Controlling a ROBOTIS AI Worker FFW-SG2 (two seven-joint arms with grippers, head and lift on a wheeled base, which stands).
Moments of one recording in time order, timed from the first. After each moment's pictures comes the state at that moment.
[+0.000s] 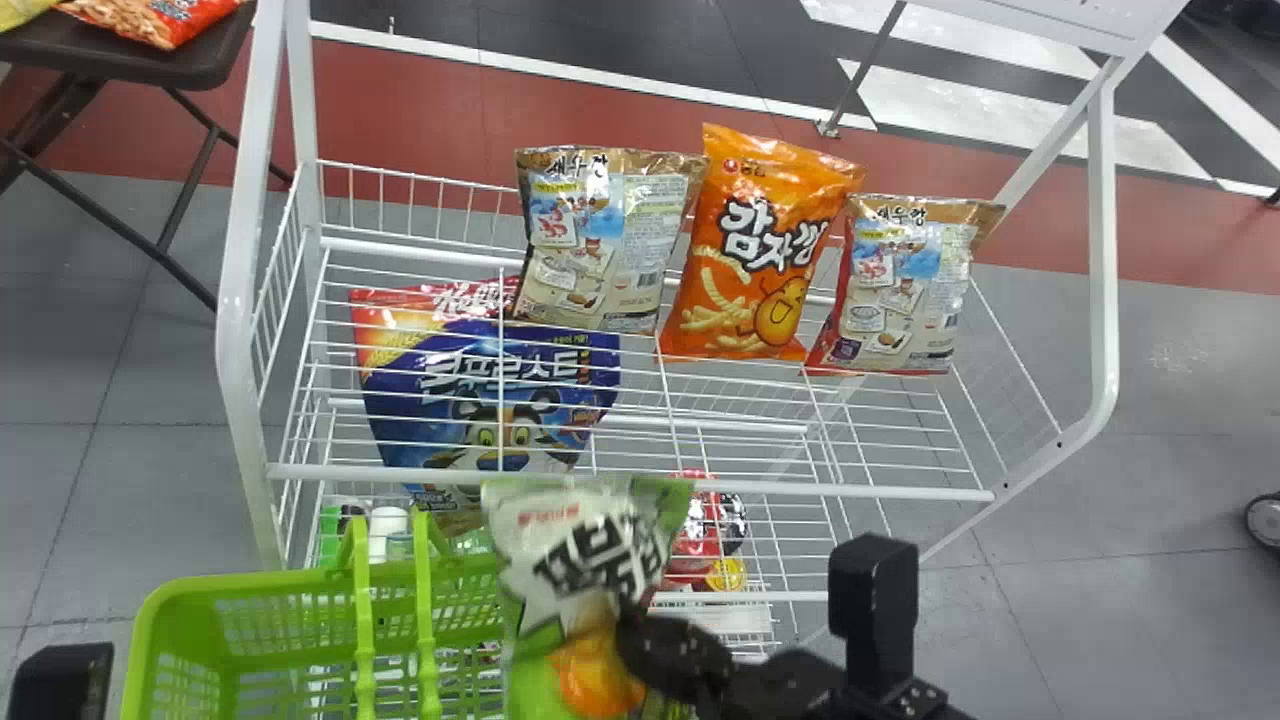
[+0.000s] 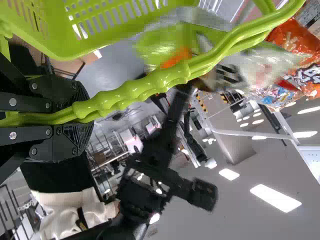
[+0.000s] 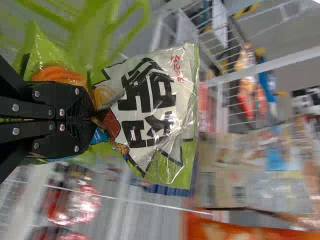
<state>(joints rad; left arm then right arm) 0.58 0.10 -0.06 -2.12 0.27 1.01 -1.21 0.83 -0.10 -0.15 -2.50 -0.15 0.91 0.47</state>
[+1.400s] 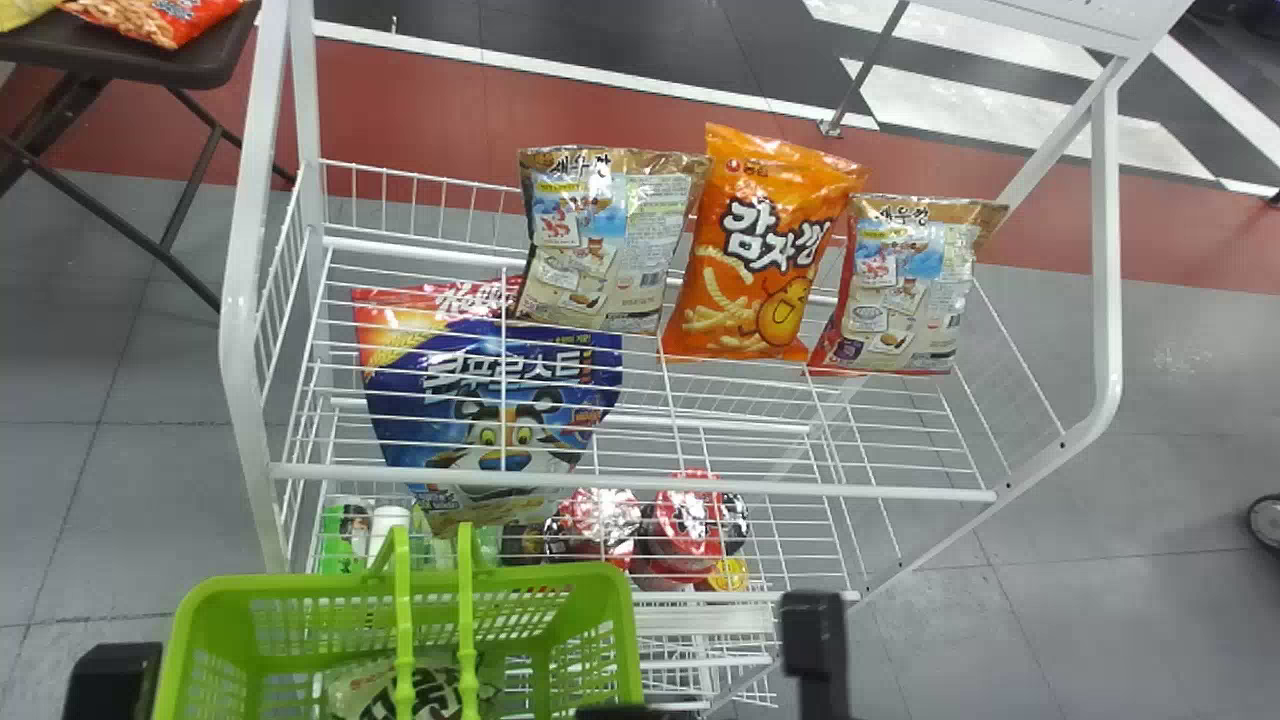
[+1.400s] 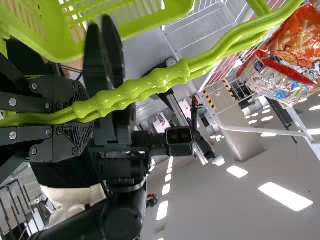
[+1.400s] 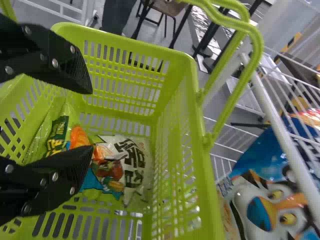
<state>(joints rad) 0.57 0.10 -0.11 -2.13 0.25 1.03 -1.20 0.77 -0.08 -0.18 -2.35 -0.35 1.03 0.60</state>
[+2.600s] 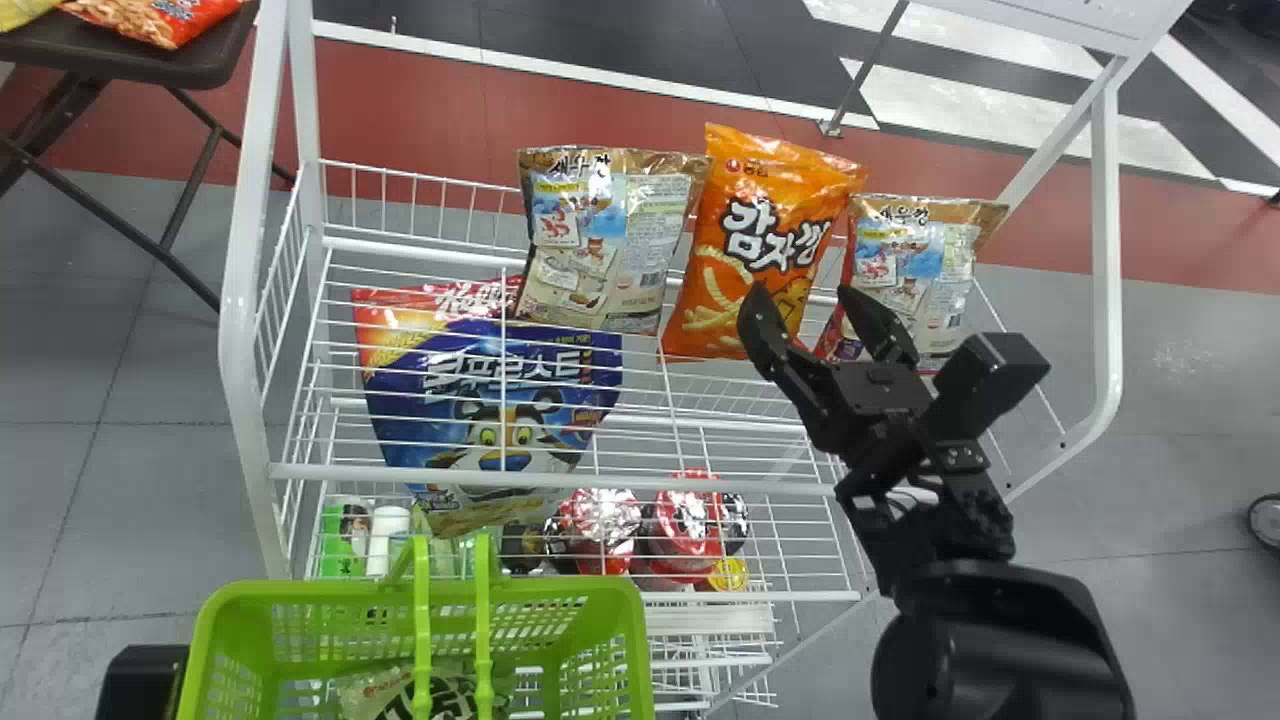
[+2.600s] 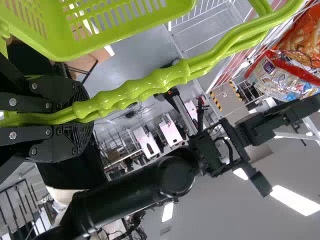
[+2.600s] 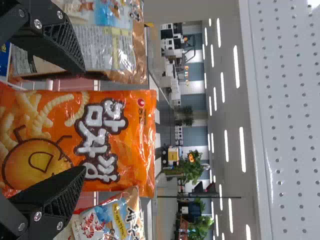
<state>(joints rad) 0.56 0.11 -0.14 -2.12 0.24 1.03 -1.19 0.29 -0.03 -0.31 -1.95 -0.15 0.13 0.32</state>
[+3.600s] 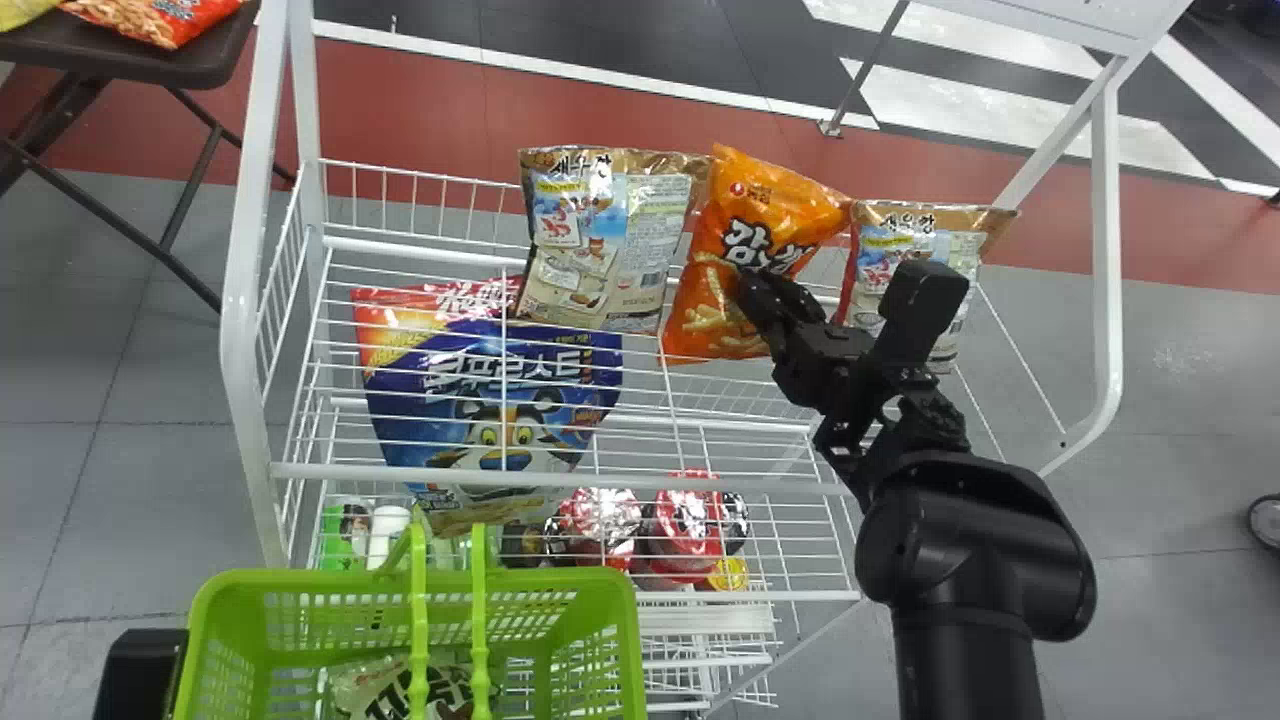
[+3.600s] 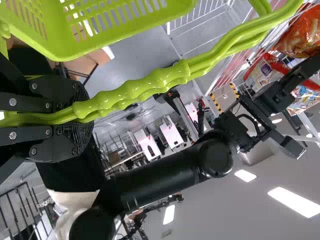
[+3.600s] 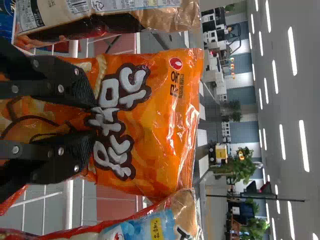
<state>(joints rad) 0.54 0.11 -0.14 -2.11 0.24 1.04 -1.19 0.05 -0.06 -0.34 -1.74 -0.06 0.40 0.40</state>
